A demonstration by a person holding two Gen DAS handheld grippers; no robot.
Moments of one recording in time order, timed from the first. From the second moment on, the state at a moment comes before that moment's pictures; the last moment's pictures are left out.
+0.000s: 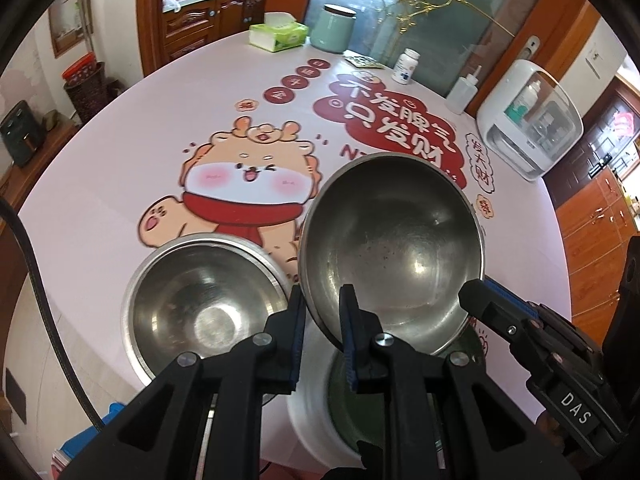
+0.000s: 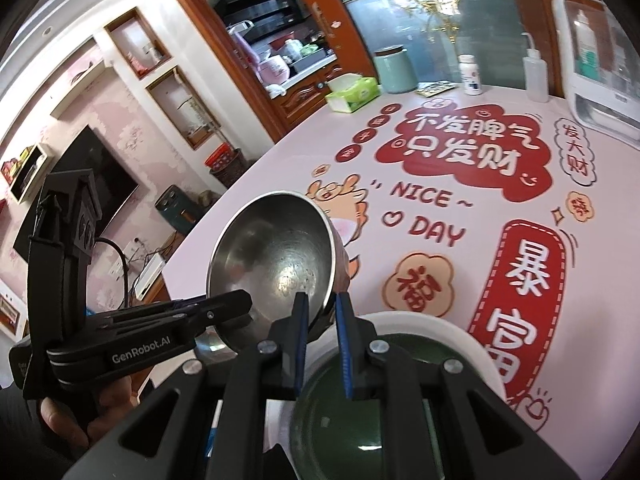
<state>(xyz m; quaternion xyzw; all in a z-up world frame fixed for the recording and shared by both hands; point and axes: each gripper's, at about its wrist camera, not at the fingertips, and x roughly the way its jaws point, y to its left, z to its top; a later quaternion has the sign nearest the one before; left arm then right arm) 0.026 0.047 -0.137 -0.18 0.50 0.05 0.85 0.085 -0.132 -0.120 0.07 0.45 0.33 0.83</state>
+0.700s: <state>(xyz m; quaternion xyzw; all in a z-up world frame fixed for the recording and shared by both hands) -0.020 0.110 -0.155 -0.21 0.52 0.11 0.82 0.067 -0.057 -0.139 0.02 0.49 0.37 0.79</state>
